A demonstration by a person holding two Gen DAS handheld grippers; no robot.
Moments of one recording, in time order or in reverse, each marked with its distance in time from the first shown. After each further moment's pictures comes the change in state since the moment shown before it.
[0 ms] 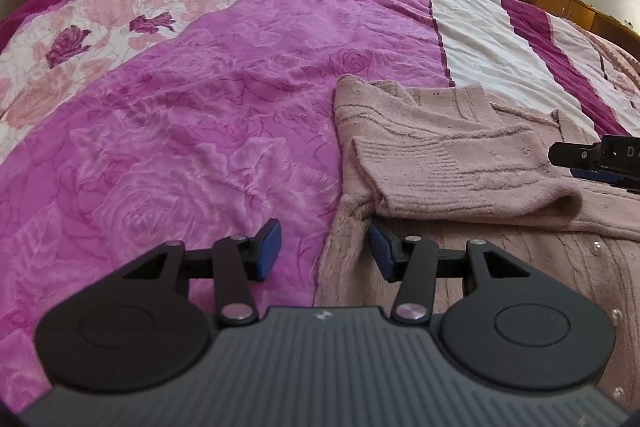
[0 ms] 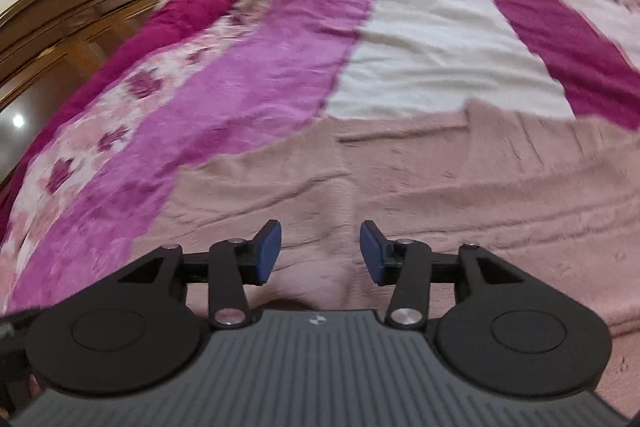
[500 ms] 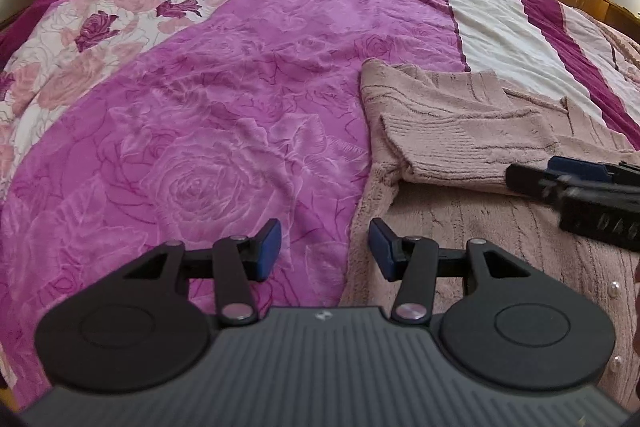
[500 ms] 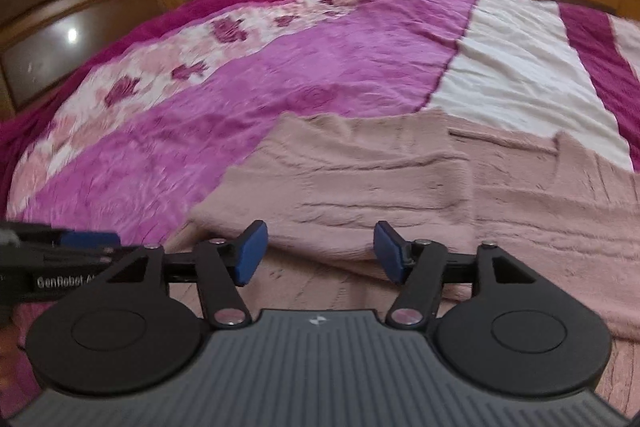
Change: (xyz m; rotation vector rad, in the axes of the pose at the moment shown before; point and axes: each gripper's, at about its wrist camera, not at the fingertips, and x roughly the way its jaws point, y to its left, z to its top) left arm -0.024 0.013 -0.007 -0.010 0.053 0.044; right arm -0.012 0.085 -0.037 -0.297 0.026 0.081
